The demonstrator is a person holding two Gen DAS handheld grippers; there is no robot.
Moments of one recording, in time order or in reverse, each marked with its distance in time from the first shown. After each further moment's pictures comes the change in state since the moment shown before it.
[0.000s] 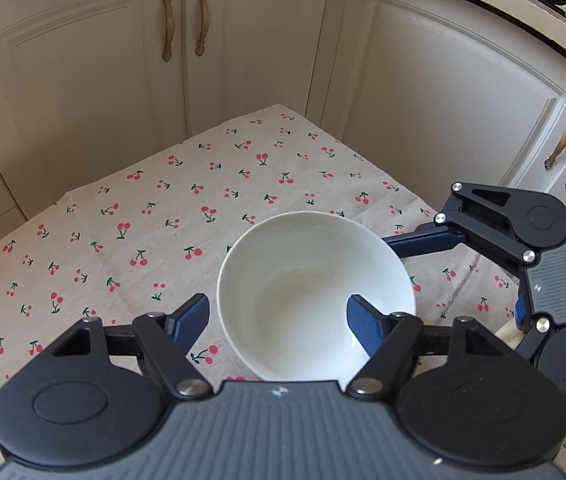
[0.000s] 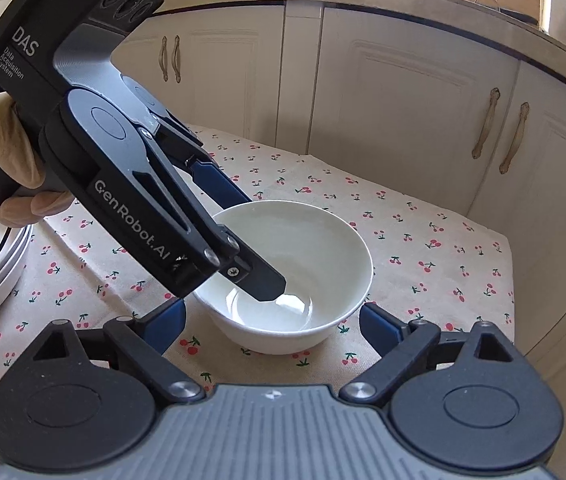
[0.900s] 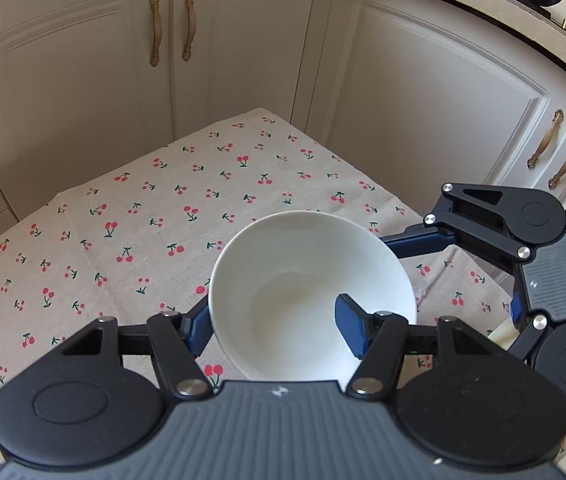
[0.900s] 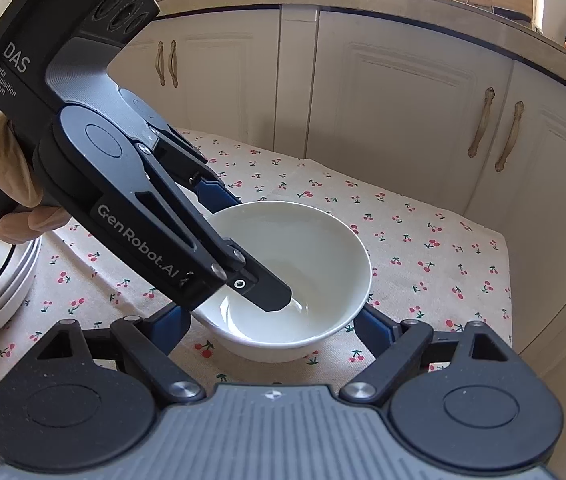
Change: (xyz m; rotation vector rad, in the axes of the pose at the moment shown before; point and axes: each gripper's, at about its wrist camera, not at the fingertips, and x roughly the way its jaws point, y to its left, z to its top) left arm -0.019 -0.014 -0.002 0.012 -0.012 -0.032; right arm -0.017 0.009 0.004 0.021 -0.001 -0.007
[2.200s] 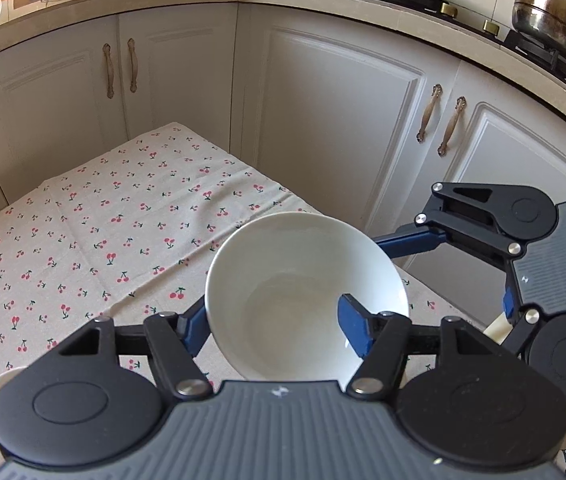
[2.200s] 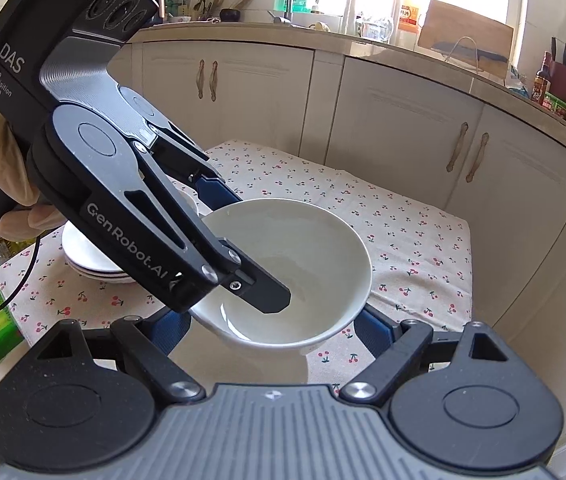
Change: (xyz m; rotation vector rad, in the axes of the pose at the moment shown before) left arm -0.139 -0.144 -0.091 0.061 -0.062 -0.043; right arm -0.175 0.124 -0.051 -0.022 -0.021 -0.064
